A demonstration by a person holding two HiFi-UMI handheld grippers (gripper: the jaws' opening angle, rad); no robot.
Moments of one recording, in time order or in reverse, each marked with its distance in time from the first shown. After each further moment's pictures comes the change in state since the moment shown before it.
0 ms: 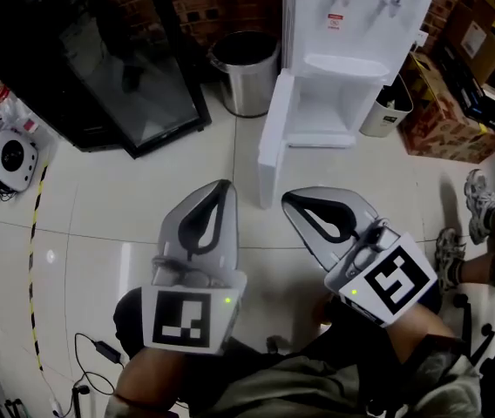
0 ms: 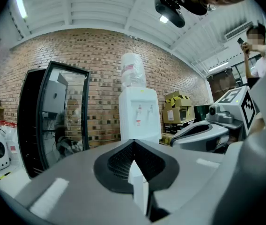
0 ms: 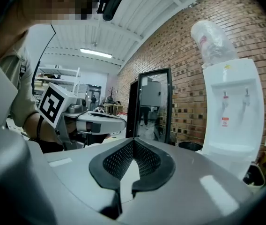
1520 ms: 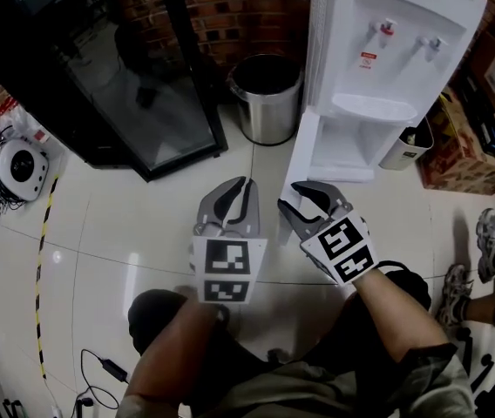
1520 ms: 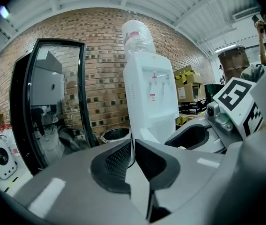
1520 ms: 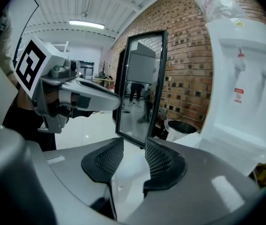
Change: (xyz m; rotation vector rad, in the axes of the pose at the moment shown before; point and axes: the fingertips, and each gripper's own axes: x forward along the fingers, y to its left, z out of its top) left arm 0.131 0.065 -0.083 0.098 0.205 0.050; right arm 0.127 -0.108 -0.110 -0.091 0.300 -0.077
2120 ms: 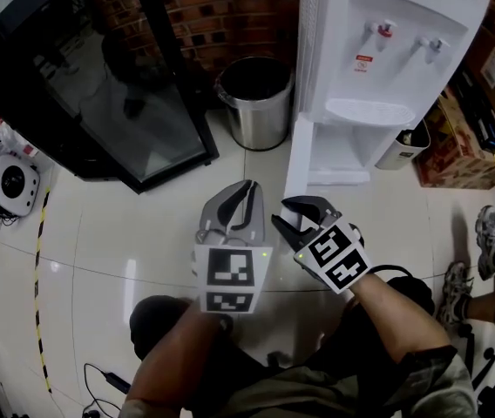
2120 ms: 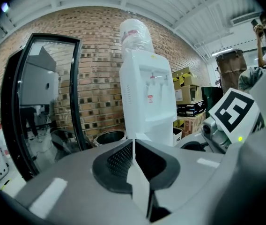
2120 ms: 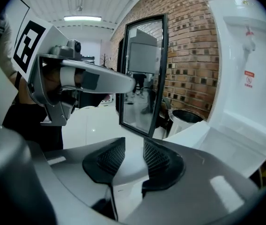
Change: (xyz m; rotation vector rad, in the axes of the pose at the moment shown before) left arm 0.030 -0.011 0.015 0.001 -0.027 -0.060; right arm 0.021 -0.002 -0.025 0.027 0.117 0.064
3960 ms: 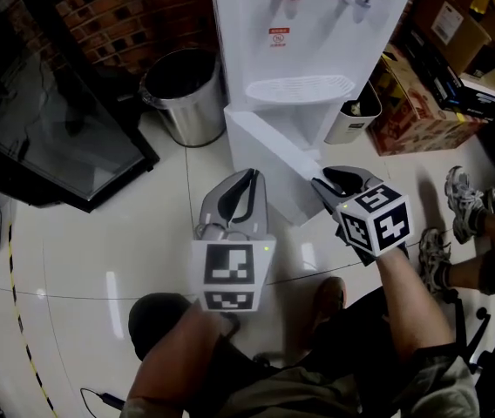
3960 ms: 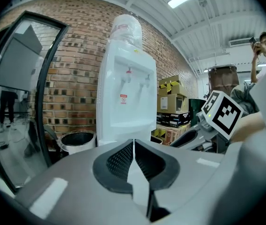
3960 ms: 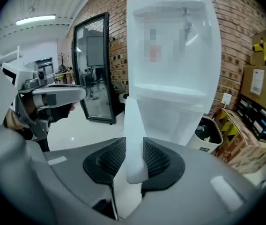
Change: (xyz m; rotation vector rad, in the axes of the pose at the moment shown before) left arm 0.065 -0.119 0.020 -0.105 -0.055 -0.198; right arm -0.127 -0.158 -0.098 0.343 0.140 -0.315
